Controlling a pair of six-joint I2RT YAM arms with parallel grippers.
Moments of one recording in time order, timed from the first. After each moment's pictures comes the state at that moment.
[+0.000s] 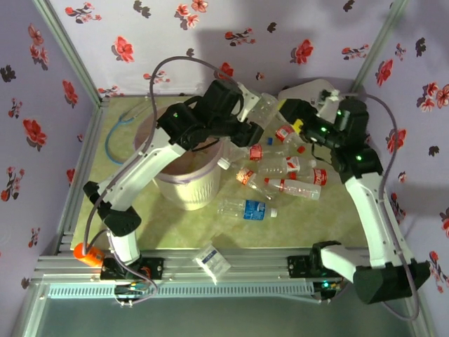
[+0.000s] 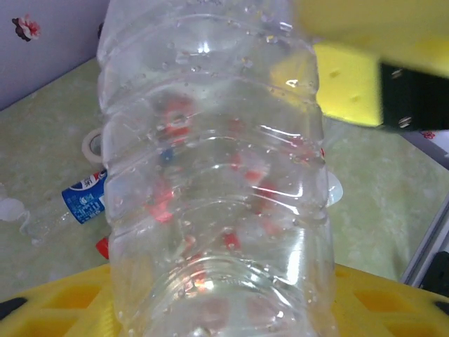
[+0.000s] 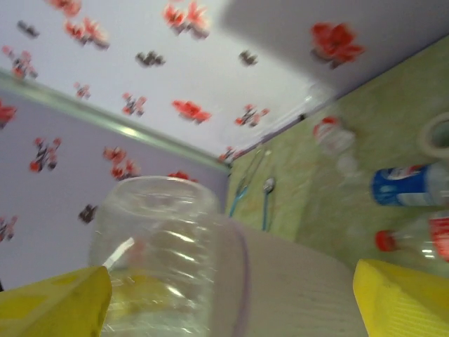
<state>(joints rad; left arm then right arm) -0.92 1.81 2.24 -1.07 0.00 -0.15 0.11 1.05 1.22 -0.44 -0.58 0.88</state>
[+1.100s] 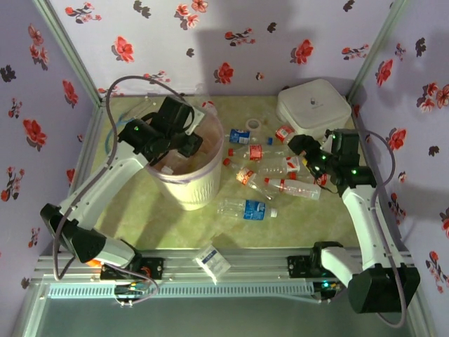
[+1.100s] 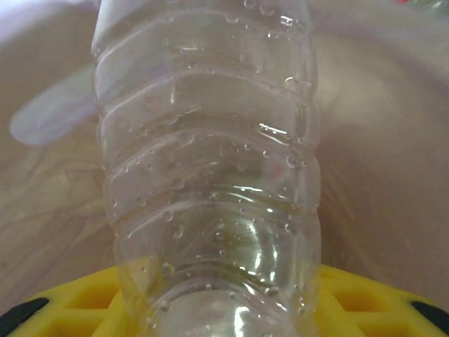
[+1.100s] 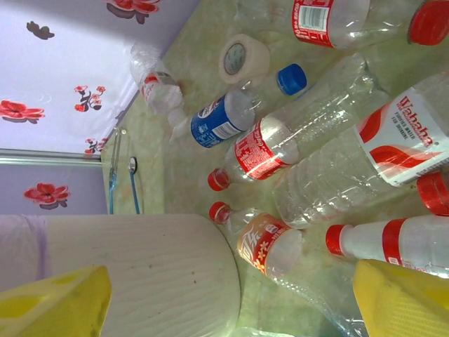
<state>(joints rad) -0.66 1.44 1.58 -1.01 -0.18 0.04 0.03 1.01 0.93 -0.61 -0.45 0.82</state>
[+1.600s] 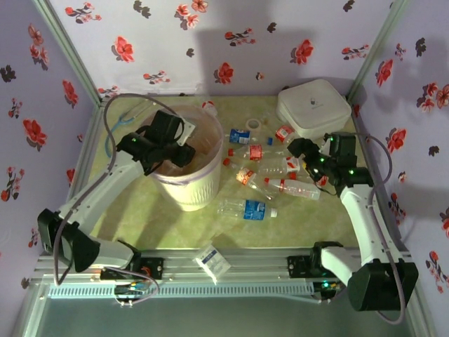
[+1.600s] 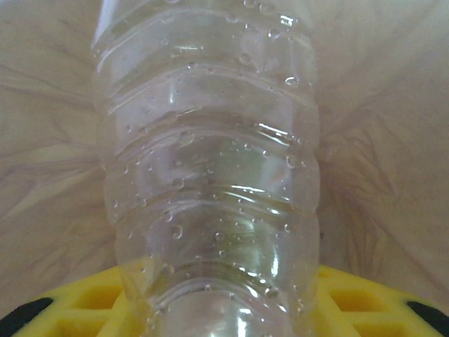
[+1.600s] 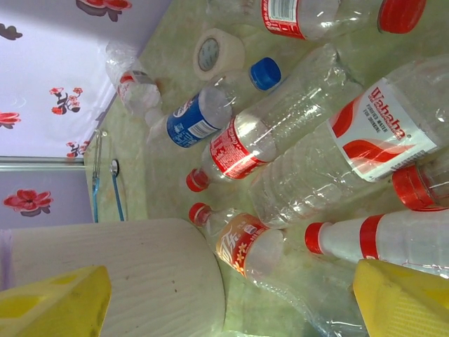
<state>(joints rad) -0.57 1.39 1.35 -0.87 -0.07 0.06 0.02 1.02 0.89 -0.60 -0.45 0.82</state>
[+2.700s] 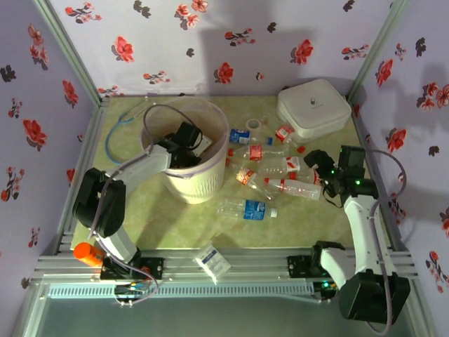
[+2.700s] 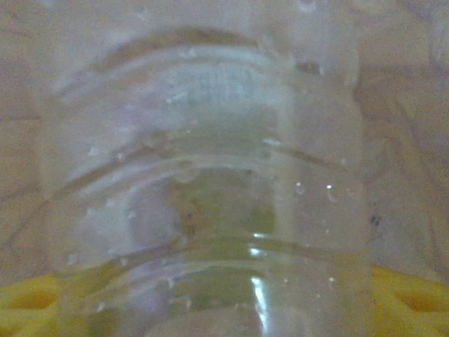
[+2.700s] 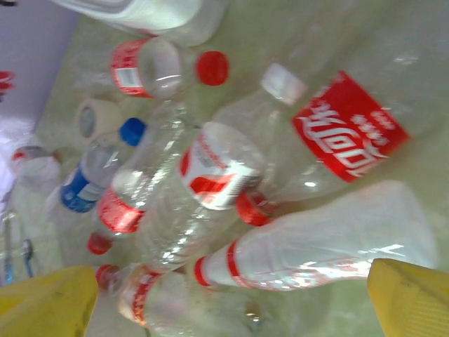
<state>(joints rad) -0.57 1.69 1.21 -0.61 -0.03 0.18 -0.12 0.93 0.80 -0.74 -0.23 0.80</state>
